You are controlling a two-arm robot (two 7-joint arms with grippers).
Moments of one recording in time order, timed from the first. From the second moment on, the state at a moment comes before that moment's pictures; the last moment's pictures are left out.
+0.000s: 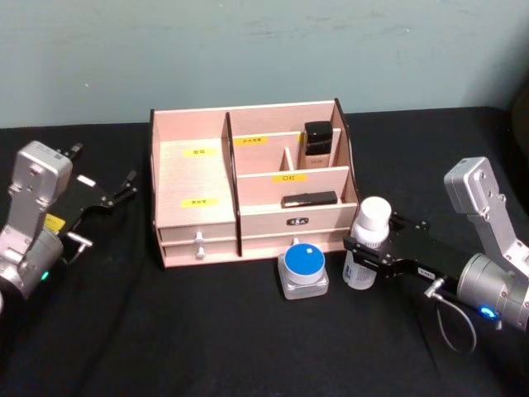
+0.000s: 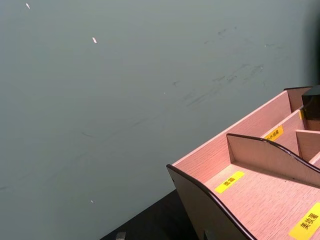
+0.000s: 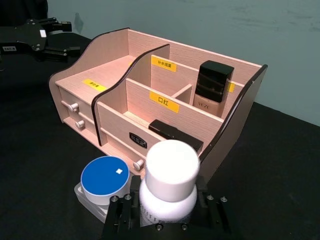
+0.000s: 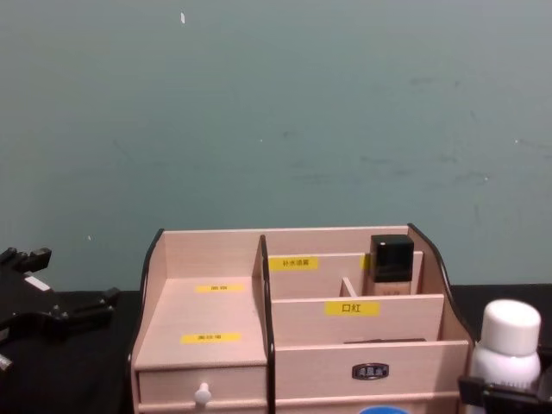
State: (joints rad) left arm -0.20 0.60 0.45 -1.41 -0.25 -0.12 0.03; right arm 0.05 0.58 -0.33 -1.64 0.38 0.17 0.42
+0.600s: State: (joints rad) left arm -0.20 0.60 0.45 -1.41 -0.25 -0.12 0.03; right arm 0.05 0.58 -0.33 -1.64 0.38 0.17 0.41
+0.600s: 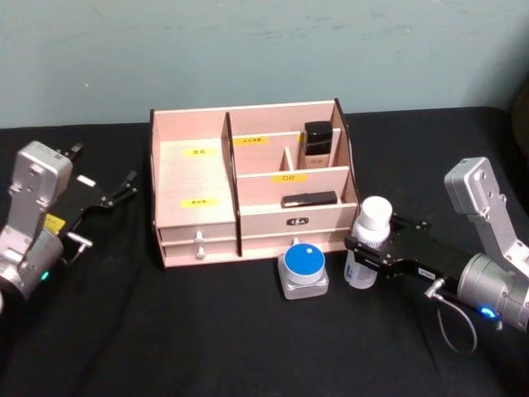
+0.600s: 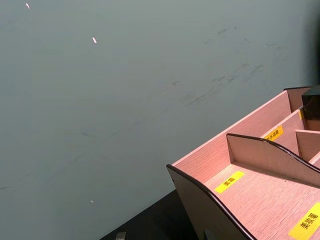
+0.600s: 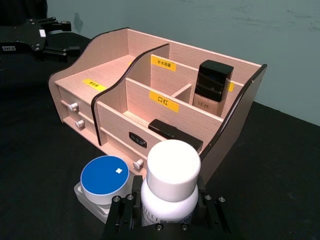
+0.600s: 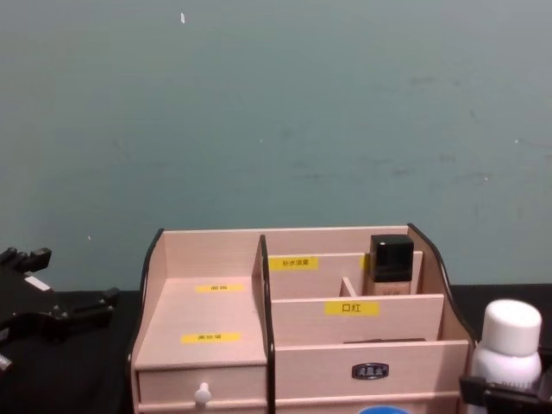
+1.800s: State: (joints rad) left arm -0.20 0.60 0.45 -1.41 -0.25 -0.12 0.03; right arm 0.14 0.64 -0.33 -1.84 0.42 0.21 0.47
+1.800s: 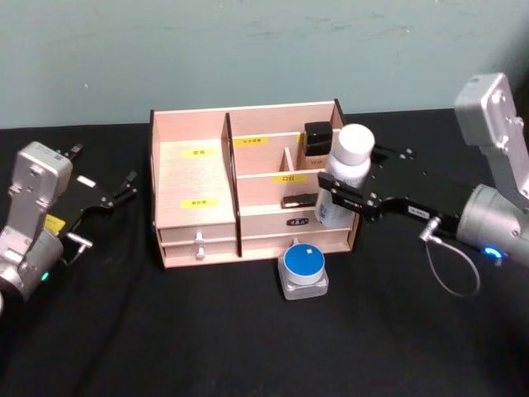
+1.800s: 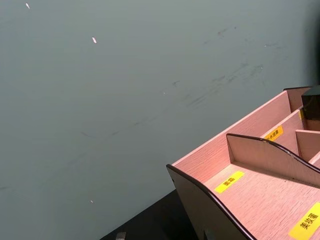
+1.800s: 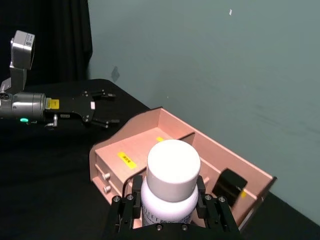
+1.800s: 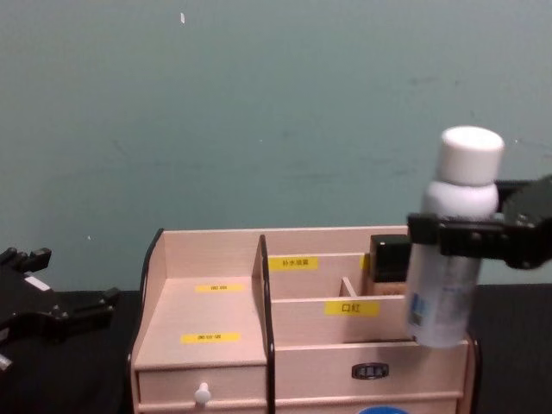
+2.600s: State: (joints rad) left arm -0.20 0.60 0.45 -1.41 -0.25 -0.12 0.03; right arm 0.43 0.47 -0.49 -1.54 0.35 0.18 0.51
